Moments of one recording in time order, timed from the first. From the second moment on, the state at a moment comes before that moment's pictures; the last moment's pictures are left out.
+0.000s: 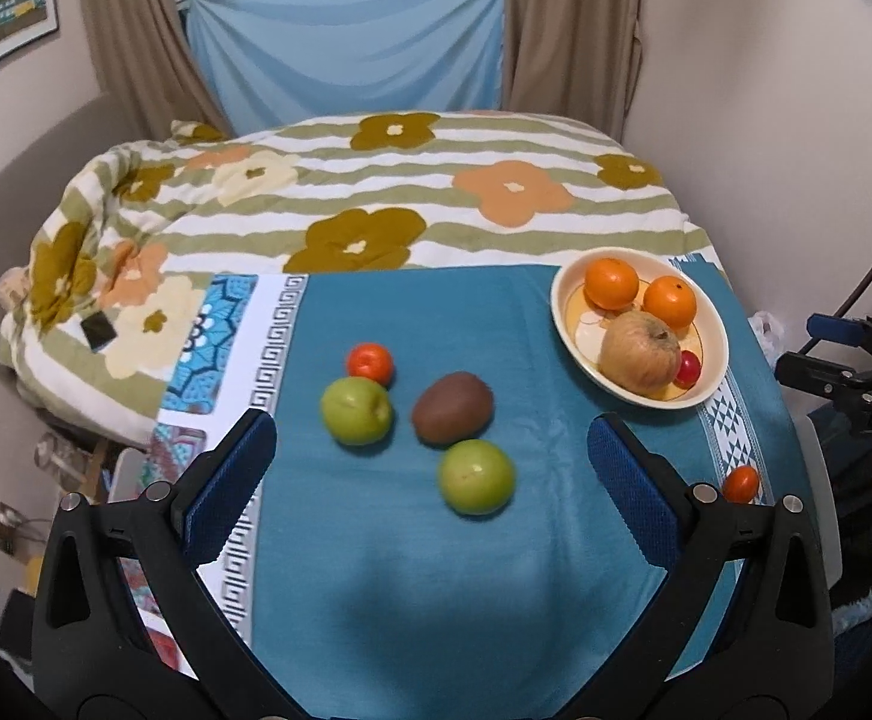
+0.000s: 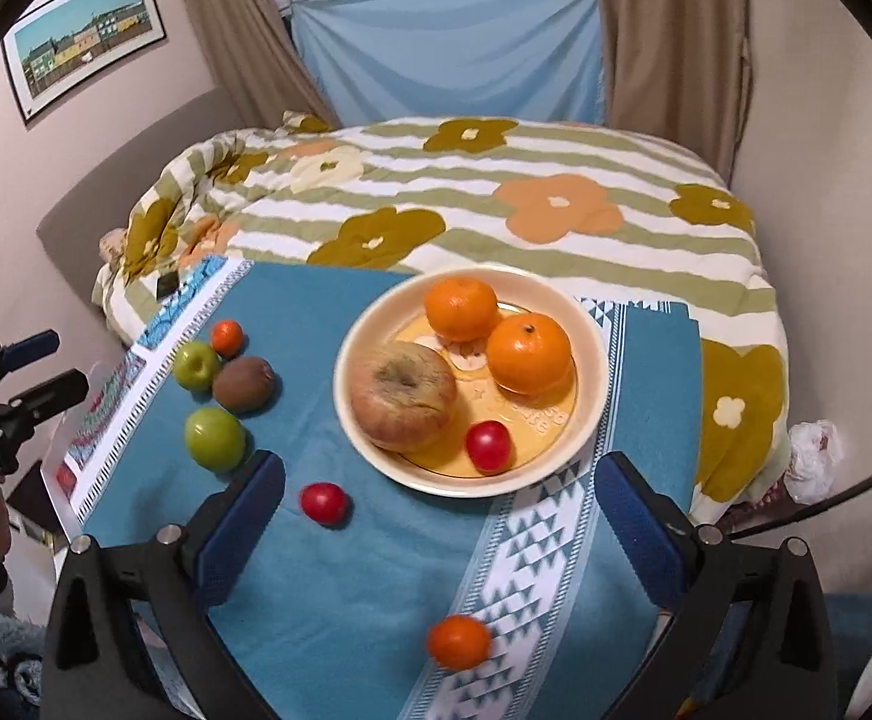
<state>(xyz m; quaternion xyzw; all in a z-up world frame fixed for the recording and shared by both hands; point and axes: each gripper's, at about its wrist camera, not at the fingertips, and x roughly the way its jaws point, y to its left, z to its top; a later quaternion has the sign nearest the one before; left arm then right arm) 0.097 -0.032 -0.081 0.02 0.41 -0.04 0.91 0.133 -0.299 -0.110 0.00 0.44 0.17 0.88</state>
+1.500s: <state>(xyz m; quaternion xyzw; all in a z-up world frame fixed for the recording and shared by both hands) 0.216 0.044 -0.219 0.01 0.53 -0.21 0.82 0.131 -0.103 -0.213 0.04 0.54 0.08 0.83</state>
